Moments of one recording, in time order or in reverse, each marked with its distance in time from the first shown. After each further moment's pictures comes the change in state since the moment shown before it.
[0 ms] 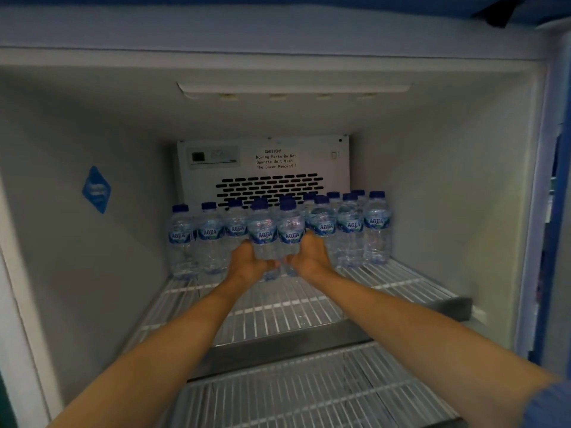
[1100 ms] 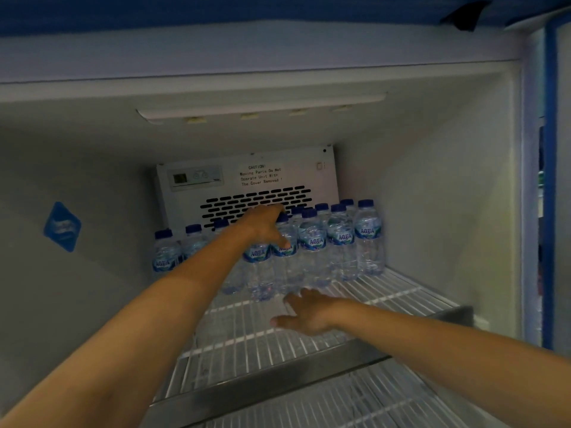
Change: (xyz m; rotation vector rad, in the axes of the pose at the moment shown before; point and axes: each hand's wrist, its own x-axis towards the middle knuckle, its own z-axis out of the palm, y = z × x) left_hand 0.057 0.124 -0.009 0.881 -0.359 0.351; right_hand -0.040 0.010 -0.035 -0.596 -0.743 -0.031
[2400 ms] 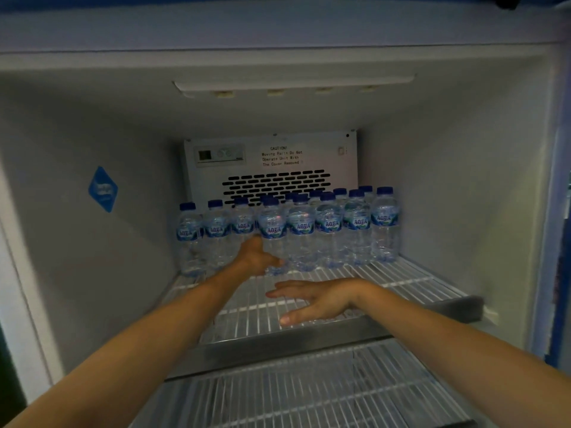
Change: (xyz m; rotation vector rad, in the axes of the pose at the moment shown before) left_hand -0.058 -0.038 0.096 -0.839 0.144 -0.392; right_hand -0.018 -0.001 -0.004 0.035 -0.234 -0.407
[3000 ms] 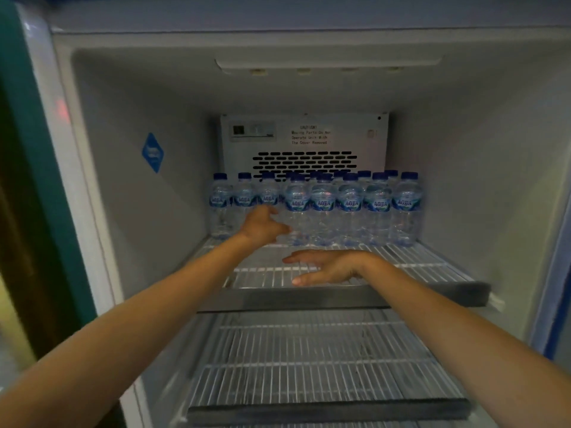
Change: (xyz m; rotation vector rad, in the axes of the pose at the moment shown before) left_hand -0.077 0.023 -0.024 -0.020 0.169 -0.024; right_hand -0.006 -0.007 -0.001 0.041 0.037 -0.017
